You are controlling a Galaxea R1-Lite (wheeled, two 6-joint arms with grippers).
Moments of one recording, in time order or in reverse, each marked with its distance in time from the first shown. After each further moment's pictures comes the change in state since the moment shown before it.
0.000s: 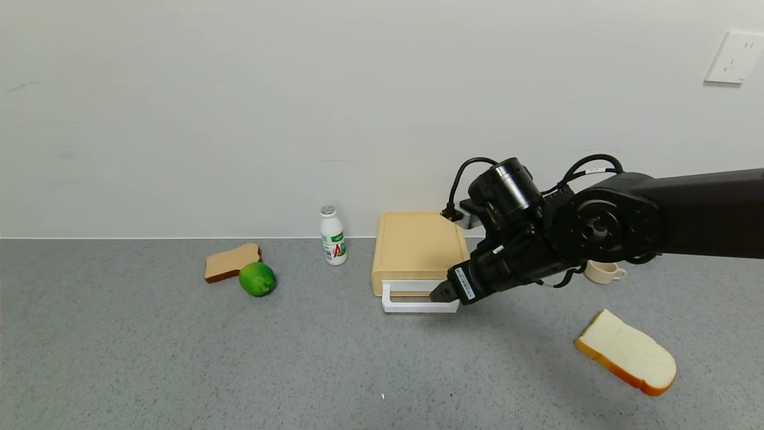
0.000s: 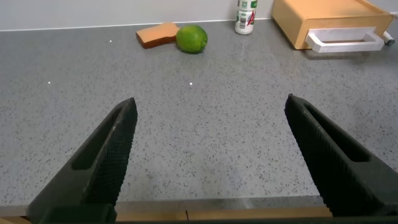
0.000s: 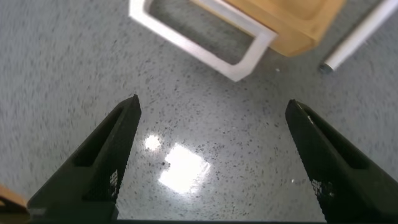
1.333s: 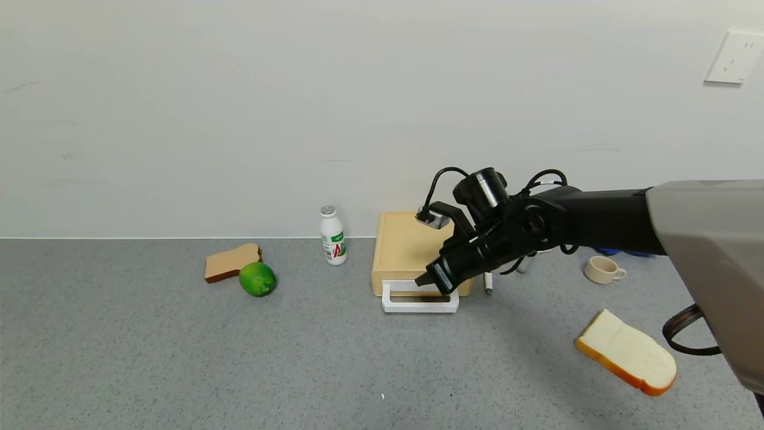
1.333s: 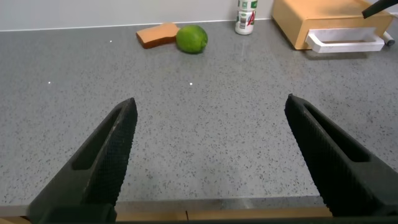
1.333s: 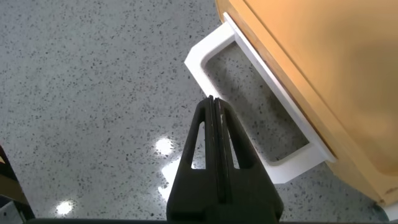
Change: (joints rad) left arm 0.000 0.000 0.000 0.000 0.000 0.000; right arm -0.086 0.267 -0.299 -0.009 0.423 -0.285
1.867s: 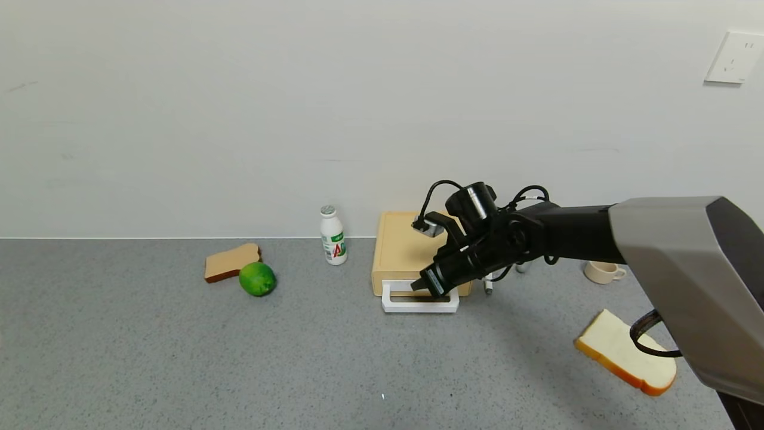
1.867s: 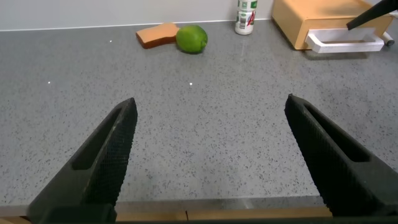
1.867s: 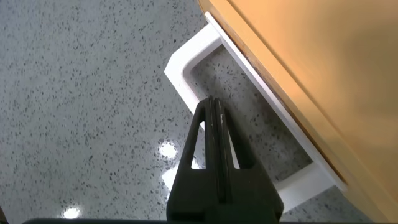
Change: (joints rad) left arm 0.000 0.000 0.000 0.000 0.000 0.000; right arm -0.002 0.086 -0.038 -0.052 0.001 0.045
